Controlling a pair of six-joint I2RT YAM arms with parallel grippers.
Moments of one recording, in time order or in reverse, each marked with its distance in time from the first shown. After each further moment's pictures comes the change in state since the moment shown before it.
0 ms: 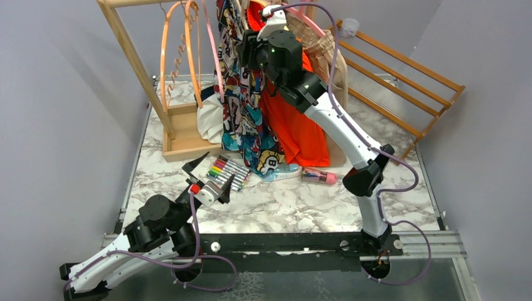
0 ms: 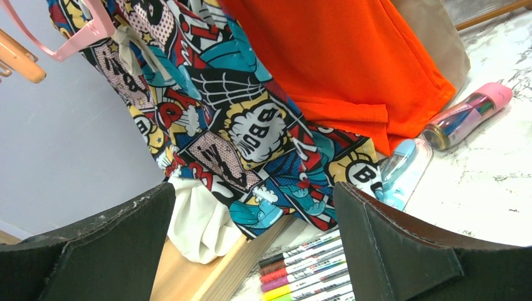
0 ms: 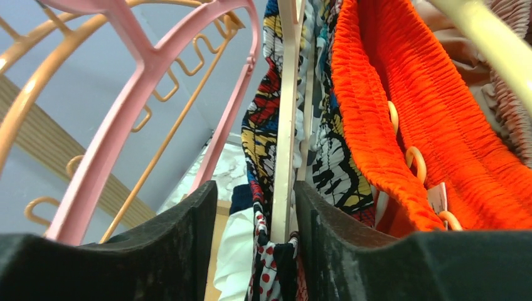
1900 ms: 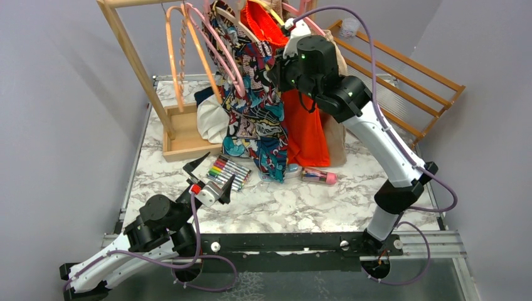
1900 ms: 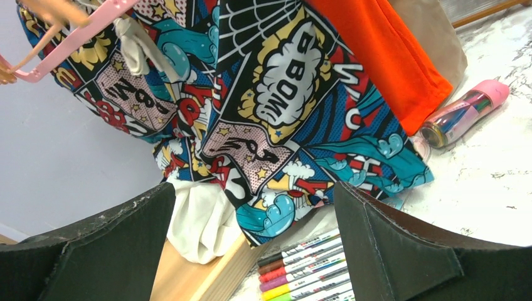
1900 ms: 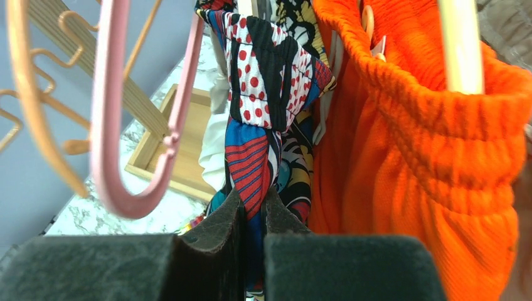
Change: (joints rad) left arm 0.000 0.003 0.000 -0.005 0.008 0.001; right arm -0.008 -0.326 -0.237 -0.378 -0.115 -0.010
